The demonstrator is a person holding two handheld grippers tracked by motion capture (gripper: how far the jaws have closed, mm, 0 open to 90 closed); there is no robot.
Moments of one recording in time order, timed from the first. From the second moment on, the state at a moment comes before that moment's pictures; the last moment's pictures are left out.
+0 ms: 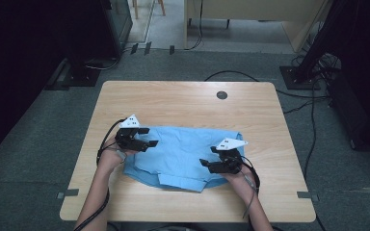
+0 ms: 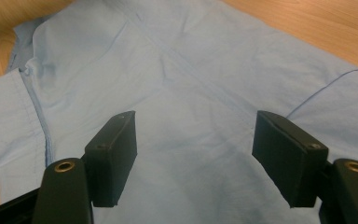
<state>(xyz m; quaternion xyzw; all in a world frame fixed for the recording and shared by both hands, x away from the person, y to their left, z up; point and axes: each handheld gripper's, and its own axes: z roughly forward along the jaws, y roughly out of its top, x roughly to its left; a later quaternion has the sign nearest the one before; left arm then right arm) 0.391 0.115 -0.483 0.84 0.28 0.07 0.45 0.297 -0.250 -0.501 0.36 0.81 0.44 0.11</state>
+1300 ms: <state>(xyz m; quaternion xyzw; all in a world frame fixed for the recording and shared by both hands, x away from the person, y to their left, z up) 0.412 0.128 -0.496 0.84 0.28 0.08 0.46 0.299 -0.226 -0.505 0.41 0.80 0.43 0.10</state>
